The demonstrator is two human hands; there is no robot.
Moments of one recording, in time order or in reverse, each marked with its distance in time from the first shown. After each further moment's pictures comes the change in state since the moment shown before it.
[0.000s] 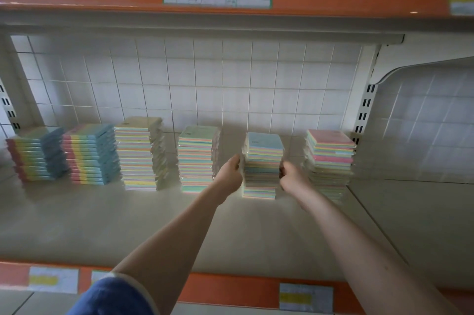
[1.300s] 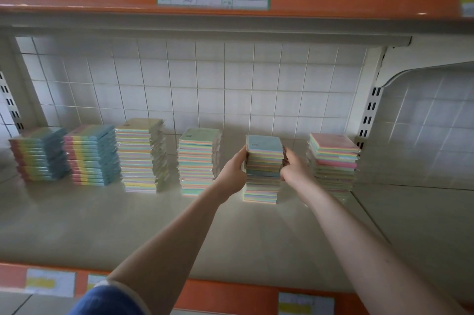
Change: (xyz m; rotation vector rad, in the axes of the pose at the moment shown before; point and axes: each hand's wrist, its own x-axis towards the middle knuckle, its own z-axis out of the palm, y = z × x) left_hand 0.007 0.008 -0.002 -0.081 -0.083 0.227; right_hand 0.012 -0.019 -0.009 0.172 0.026 -0.132
